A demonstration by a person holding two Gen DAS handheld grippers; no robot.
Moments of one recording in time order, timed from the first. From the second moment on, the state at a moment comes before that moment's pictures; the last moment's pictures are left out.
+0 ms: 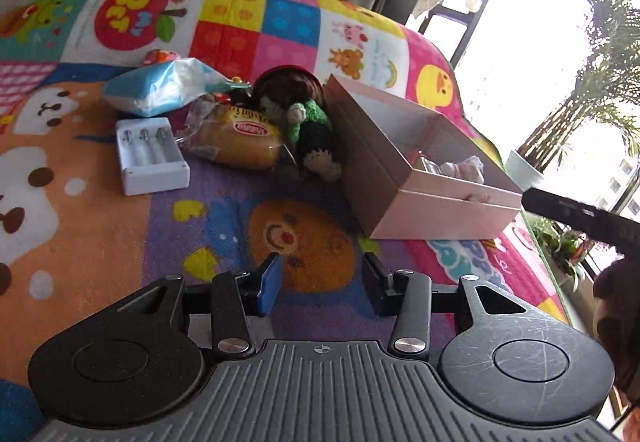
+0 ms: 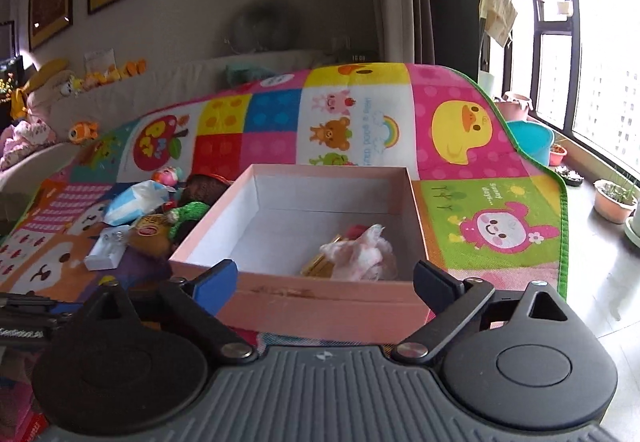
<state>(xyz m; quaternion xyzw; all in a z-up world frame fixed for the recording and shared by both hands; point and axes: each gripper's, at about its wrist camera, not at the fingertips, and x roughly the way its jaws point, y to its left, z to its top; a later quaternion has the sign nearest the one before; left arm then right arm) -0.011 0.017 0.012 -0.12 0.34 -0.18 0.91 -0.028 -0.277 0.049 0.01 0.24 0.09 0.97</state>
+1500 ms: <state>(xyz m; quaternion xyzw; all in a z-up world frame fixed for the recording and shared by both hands) -0.047 0.058 0.027 -0.12 0.38 -0.18 0.90 -0.057 -0.261 0.004 0.05 0.24 0.10 0.96</state>
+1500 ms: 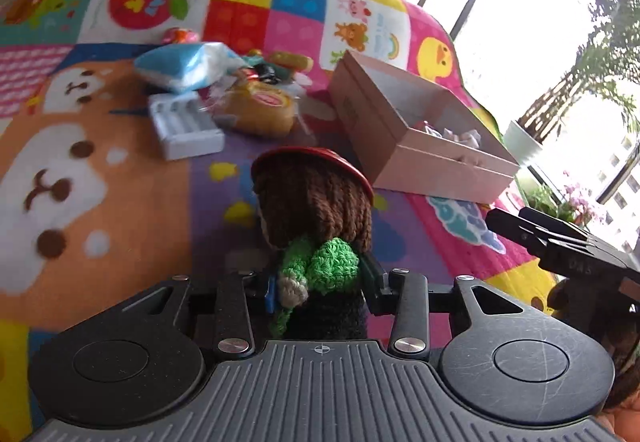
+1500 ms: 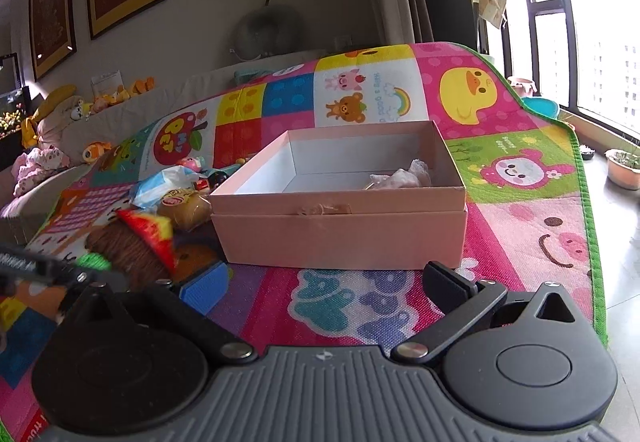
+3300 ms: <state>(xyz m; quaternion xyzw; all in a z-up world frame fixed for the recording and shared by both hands) -0.076 0.025 0.016 -0.15 0.40 -0.25 0.87 -0.089 -0.229 0.012 -0.05 0.38 0.20 0.90</state>
